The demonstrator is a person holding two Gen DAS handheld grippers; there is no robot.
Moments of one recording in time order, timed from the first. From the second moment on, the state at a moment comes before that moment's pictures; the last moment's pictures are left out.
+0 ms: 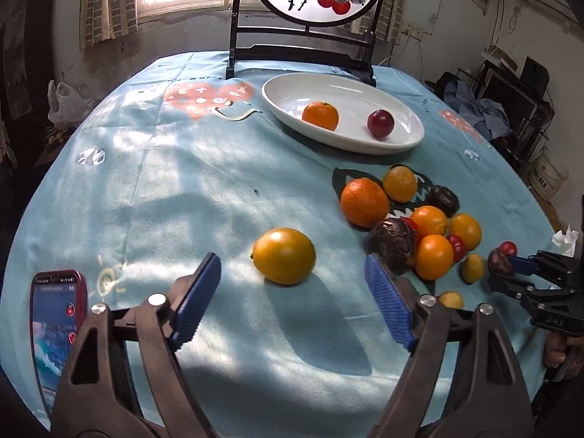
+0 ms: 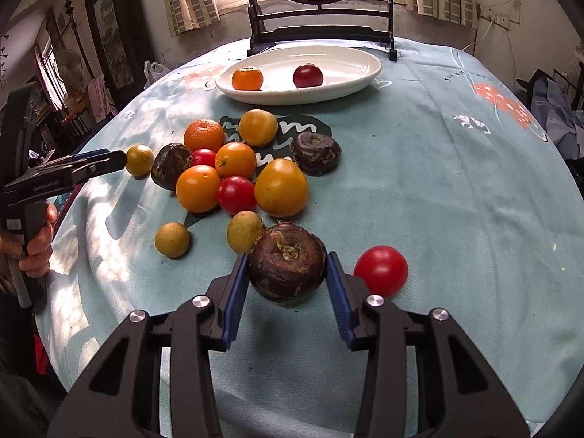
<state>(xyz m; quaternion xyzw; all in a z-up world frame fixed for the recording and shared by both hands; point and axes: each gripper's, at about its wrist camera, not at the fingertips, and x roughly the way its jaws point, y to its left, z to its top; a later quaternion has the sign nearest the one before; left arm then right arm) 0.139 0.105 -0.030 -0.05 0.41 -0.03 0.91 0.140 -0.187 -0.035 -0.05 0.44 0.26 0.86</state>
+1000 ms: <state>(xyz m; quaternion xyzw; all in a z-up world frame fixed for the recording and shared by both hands) 0.156 0.095 -0.042 -0.05 0.43 -0.03 0.90 0.139 -0.191 -0.034 -0.03 0.43 0.27 0.86</state>
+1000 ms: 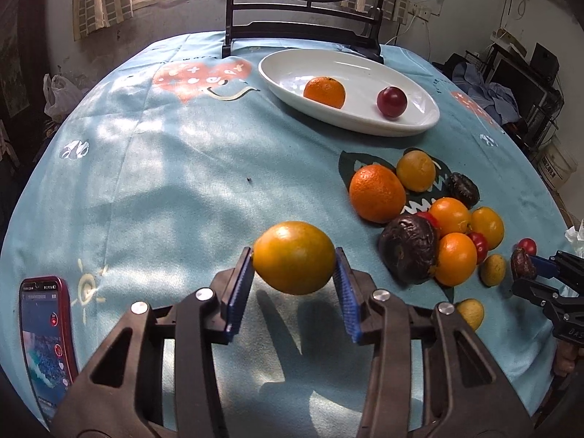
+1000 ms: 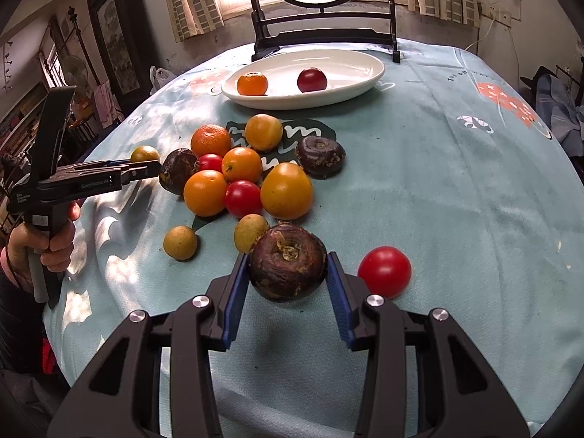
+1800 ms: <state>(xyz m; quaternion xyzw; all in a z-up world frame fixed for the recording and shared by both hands) 0.282 0.023 0.003 -0.04 0.38 -0.08 0.92 0.312 -0.148 0.011 0.05 0.39 0.25 0.88</state>
